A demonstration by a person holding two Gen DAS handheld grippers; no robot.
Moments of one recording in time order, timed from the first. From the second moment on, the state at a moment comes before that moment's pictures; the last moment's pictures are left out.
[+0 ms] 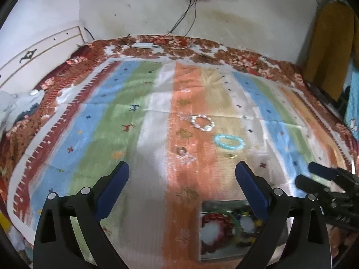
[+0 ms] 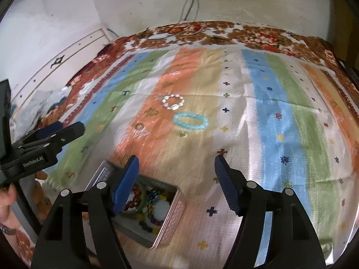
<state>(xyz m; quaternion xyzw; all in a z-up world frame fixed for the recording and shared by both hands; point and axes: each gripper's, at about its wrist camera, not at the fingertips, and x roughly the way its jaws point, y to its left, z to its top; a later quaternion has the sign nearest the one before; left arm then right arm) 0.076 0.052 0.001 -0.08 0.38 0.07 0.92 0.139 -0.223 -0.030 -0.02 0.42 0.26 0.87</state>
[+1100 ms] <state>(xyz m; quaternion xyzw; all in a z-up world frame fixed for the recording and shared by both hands) 0.152 0.070 -0.021 -0.07 0.47 0.07 0.88 0.211 -0.202 -0.054 -0.03 0.47 0.22 0.86</state>
